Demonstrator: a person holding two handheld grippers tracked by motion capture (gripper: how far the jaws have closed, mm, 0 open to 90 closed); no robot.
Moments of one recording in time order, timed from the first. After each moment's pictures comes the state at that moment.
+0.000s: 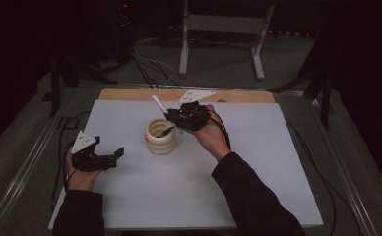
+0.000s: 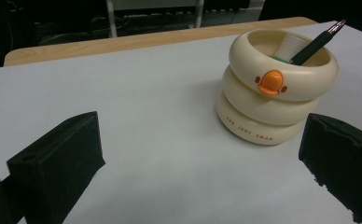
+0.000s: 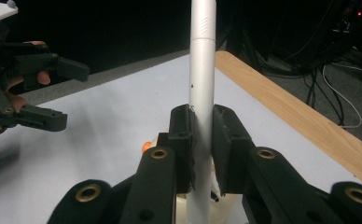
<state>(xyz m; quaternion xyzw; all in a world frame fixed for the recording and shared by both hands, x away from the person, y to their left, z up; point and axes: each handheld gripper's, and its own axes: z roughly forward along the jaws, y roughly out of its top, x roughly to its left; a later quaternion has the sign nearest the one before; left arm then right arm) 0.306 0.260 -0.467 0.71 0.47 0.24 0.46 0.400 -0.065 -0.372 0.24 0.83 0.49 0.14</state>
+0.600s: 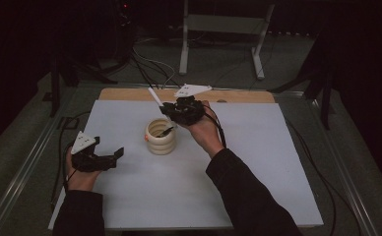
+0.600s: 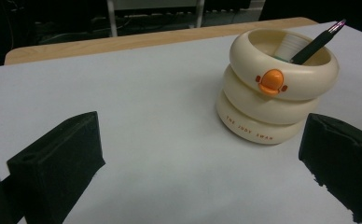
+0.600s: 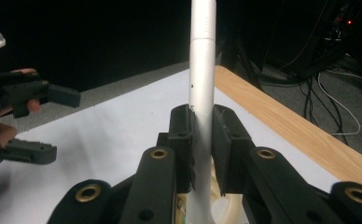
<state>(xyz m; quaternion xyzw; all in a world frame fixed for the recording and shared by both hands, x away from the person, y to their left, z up) 0.305 0.262 -0.468 0.71 0.47 0.24 0.46 0.411 -0.052 -0.368 0.26 0.81 0.51 0.14</state>
